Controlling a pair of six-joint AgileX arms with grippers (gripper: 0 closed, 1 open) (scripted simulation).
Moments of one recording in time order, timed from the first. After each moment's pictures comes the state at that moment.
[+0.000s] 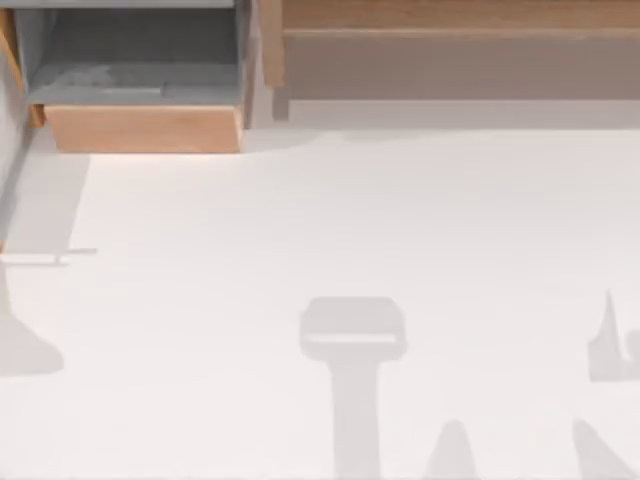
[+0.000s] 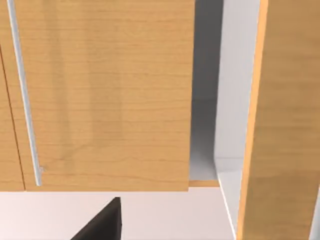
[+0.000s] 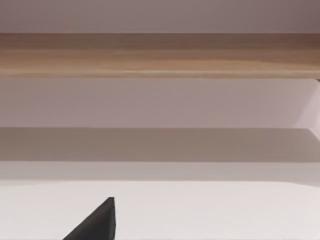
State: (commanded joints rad) left arm 0.66 2.02 0.52 1.49 0.70 1.59; right arm 0.00 0.00 0.00 0.00 0.00 0.00
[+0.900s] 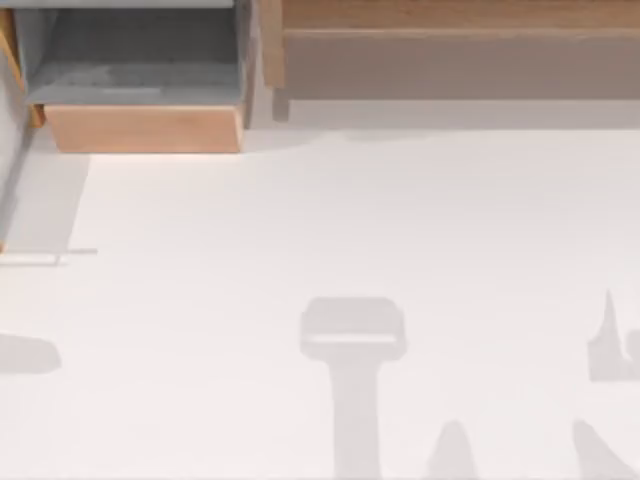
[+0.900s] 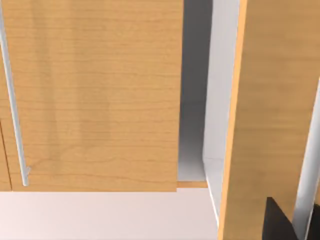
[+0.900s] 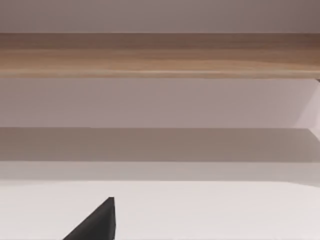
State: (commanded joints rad) left arm 0.66 2.02 0.52 1.49 0.70 1.59; right arm 0.00 0.00 0.00 0.00 0.00 0.00
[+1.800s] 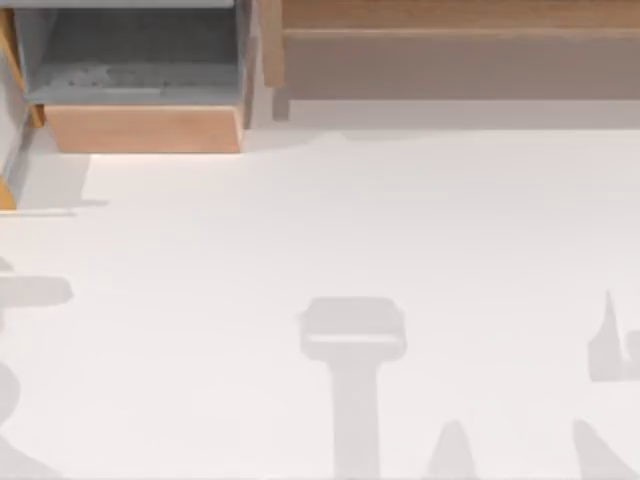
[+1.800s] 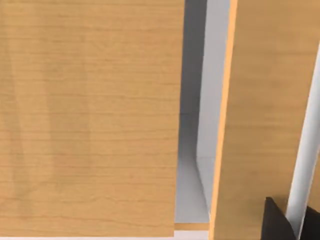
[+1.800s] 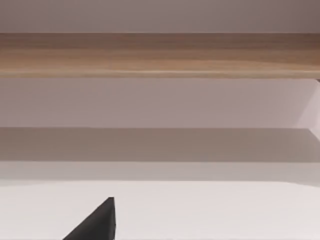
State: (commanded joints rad) left arm 0.54 2.12 0.73 1.36 0.58 1.58; right arm 0.00 0.00 0.00 0.00 0.00 0.00
